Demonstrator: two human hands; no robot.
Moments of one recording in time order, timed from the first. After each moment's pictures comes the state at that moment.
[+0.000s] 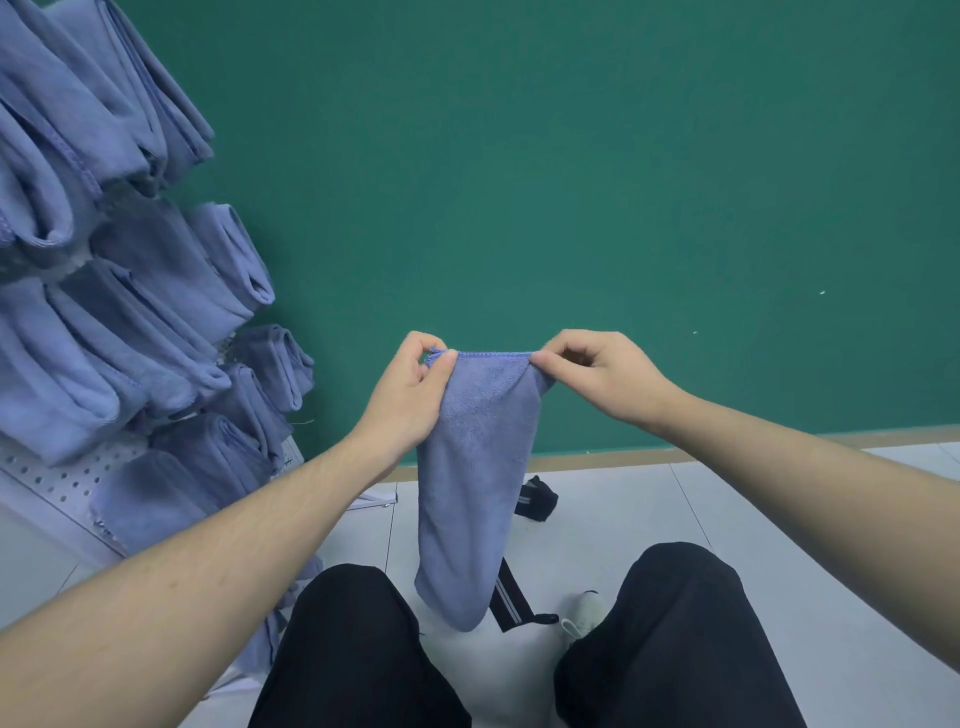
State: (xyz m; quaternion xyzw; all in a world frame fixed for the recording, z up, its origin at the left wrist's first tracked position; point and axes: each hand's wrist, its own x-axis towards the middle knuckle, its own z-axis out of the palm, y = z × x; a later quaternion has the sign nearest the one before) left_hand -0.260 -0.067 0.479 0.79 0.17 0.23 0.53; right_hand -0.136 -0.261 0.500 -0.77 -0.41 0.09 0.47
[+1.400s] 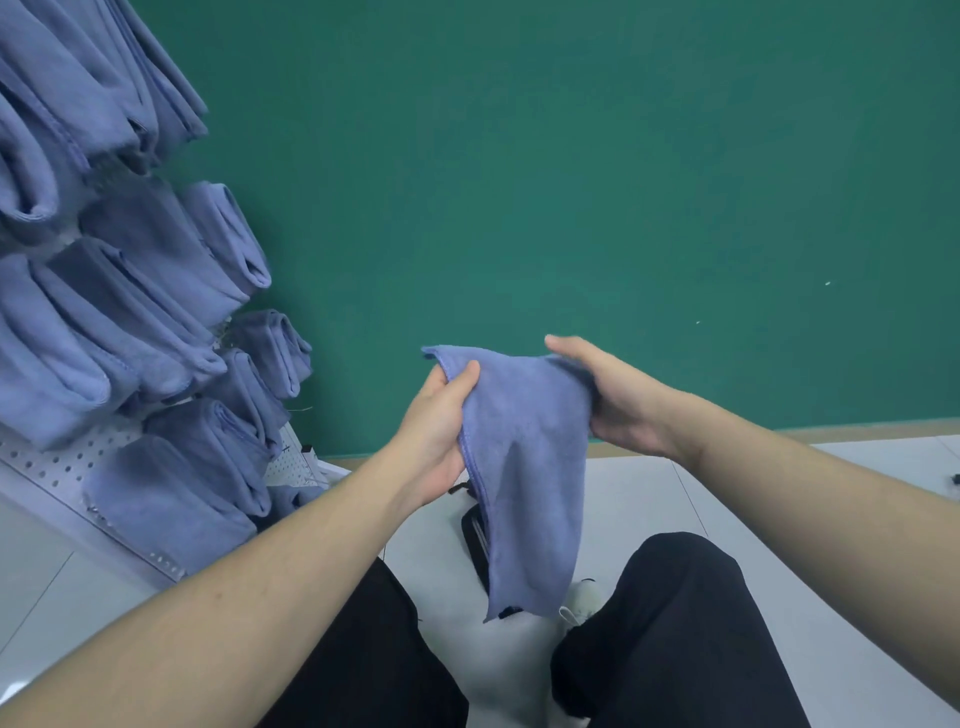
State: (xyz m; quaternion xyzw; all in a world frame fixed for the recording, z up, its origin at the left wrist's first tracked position) left_hand -0.264 -0.107 0.468 0.50 0.20 0.11 0.84; right_hand -0.142 -0.259 0.482 -0.64 -0.18 0.44 0.60
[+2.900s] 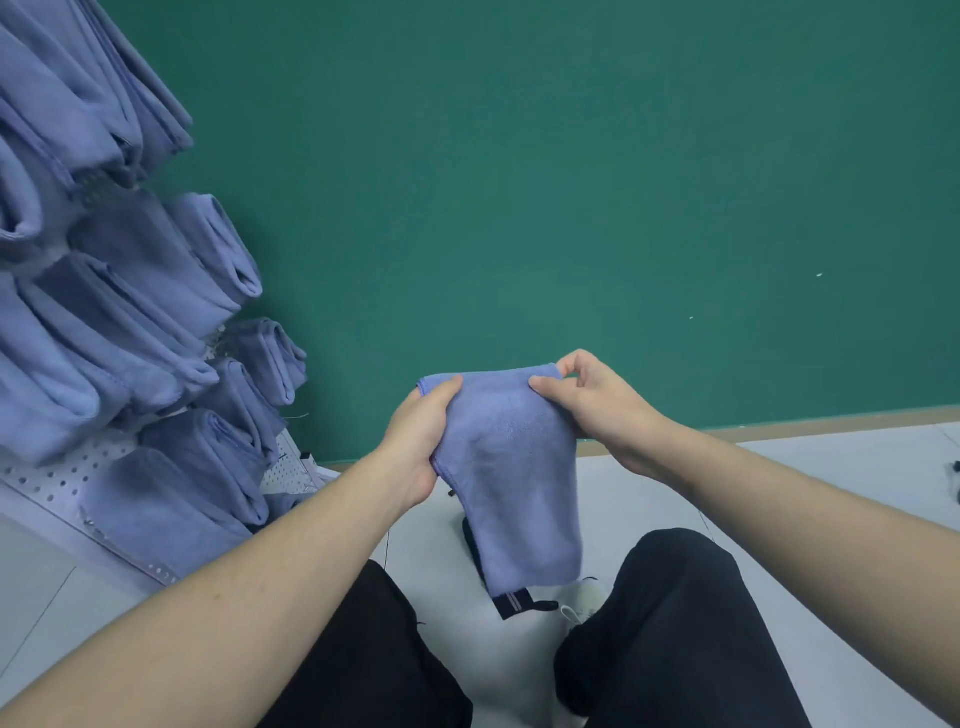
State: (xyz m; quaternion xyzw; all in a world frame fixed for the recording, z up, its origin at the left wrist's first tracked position) left_hand -0.260 -0.098 0.458 0.54 0.35 0.10 0.76; right_hand -0.157 -0.262 0.468 -0.74 -0.21 0.25 0.58
